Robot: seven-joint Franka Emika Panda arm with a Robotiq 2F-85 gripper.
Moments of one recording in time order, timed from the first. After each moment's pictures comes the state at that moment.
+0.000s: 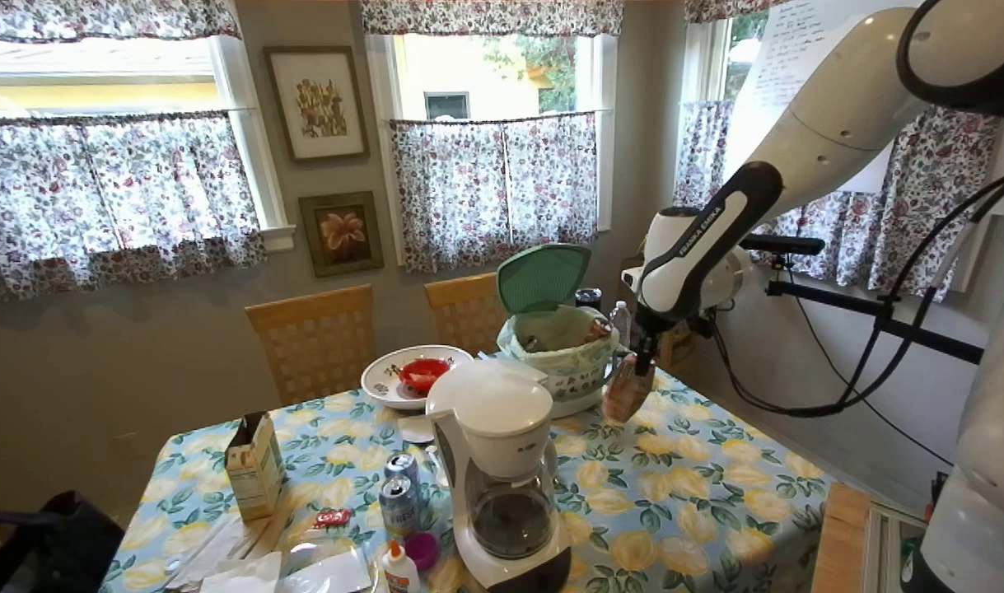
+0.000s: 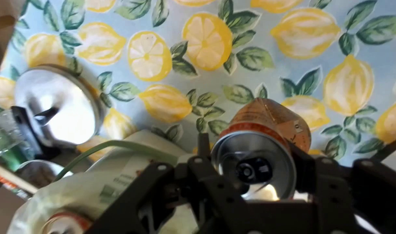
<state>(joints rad) -0.28 0.05 -0.18 -2.49 -0.11 2.79 -0.61</state>
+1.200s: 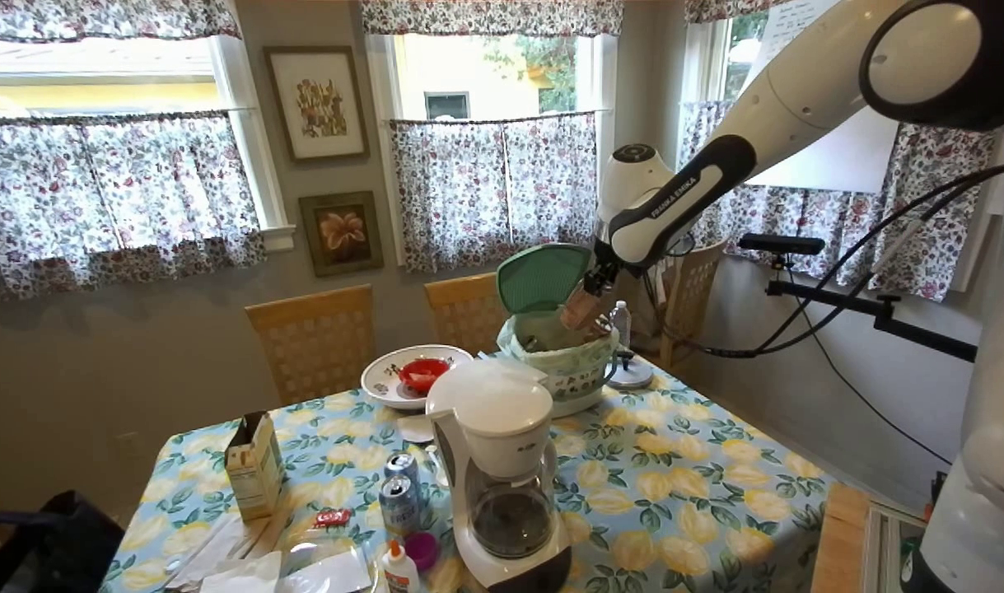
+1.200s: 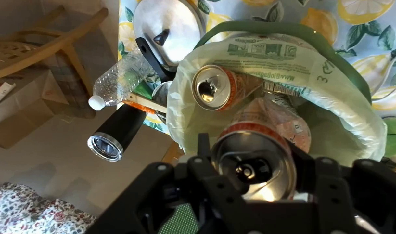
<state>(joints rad) -0.24 0.14 -0.21 -2.10 -0.42 2.70 0.02</state>
